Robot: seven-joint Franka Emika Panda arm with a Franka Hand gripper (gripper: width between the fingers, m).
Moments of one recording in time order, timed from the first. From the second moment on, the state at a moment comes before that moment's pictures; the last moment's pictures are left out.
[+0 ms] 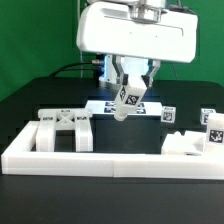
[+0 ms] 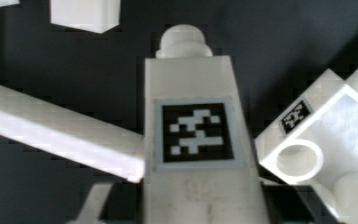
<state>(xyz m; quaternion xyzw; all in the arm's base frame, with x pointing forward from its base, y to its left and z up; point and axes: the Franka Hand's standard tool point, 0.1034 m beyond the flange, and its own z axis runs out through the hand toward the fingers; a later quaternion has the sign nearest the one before) 0.568 -0.025 0.121 0.98 0.16 0.04 0.05</state>
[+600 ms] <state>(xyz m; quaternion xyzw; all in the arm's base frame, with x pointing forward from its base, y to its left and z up) 0.568 -0.025 0.121 0.98 0.16 0.04 0.05</state>
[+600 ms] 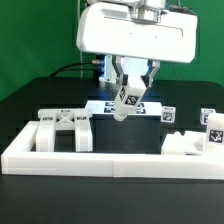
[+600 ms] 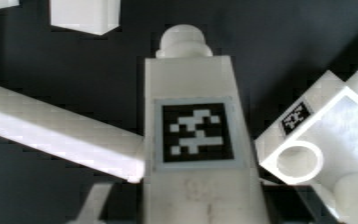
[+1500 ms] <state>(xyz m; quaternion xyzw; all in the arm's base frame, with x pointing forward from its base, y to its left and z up) 0.594 0.029 0.128 0.99 0.11 0.07 0.04</state>
